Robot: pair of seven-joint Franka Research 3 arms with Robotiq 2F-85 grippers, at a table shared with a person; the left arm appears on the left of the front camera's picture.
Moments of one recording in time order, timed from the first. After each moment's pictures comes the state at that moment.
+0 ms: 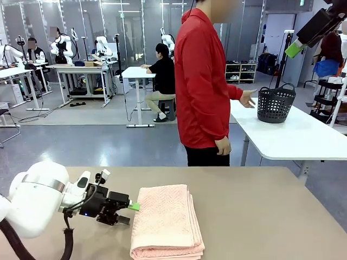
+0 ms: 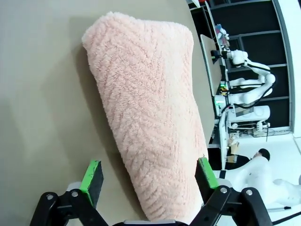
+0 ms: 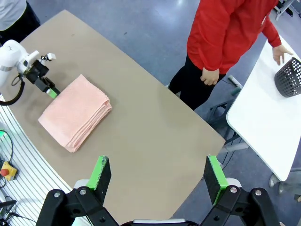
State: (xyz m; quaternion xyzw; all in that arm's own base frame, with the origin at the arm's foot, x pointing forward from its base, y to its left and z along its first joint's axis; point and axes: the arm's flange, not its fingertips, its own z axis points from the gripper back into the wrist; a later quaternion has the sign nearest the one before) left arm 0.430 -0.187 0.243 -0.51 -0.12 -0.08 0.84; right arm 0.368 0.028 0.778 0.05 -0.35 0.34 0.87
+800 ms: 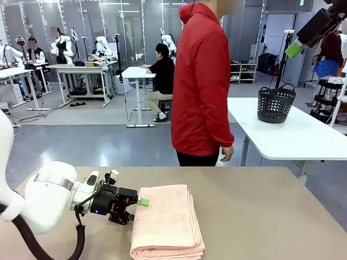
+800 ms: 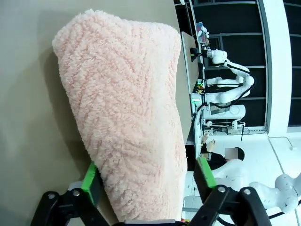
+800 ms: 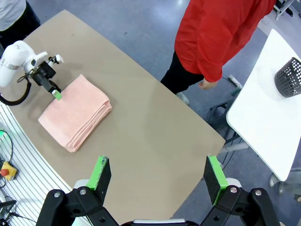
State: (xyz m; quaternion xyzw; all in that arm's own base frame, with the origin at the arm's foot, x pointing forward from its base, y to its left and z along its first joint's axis) left arm 0.448 -0.209 0.235 -0.57 -0.08 -0.06 0.82; right arm 0.368 0.028 0.778 0.05 -0.35 0.34 0.87
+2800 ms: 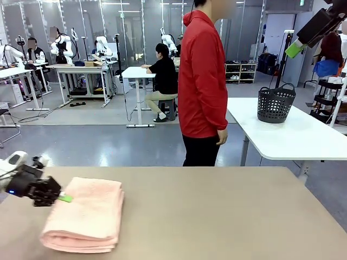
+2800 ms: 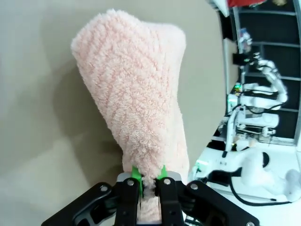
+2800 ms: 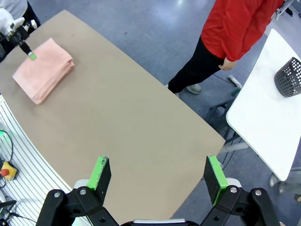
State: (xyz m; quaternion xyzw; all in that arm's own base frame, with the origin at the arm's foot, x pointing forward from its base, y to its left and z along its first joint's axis) left arm 0.460 0.055 0.307 -0.46 -0.06 -0.04 0.89; right arm 0.368 0.027 0.778 0.05 -0.35 0.34 0.87
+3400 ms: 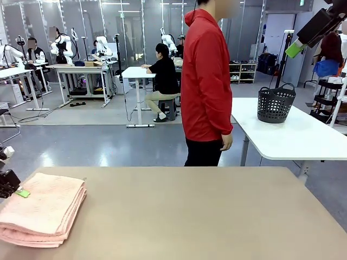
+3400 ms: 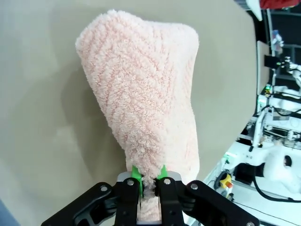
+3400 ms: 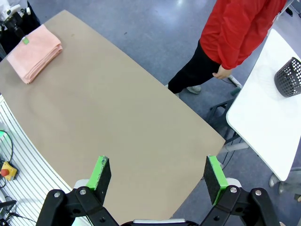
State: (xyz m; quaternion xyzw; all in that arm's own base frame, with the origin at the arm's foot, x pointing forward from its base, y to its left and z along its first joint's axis) left arm 0.483 0.164 0.331 -0.37 -0.05 -0.04 0.93; right arm 0.368 0.027 0.778 0.05 -0.35 0.34 0.87
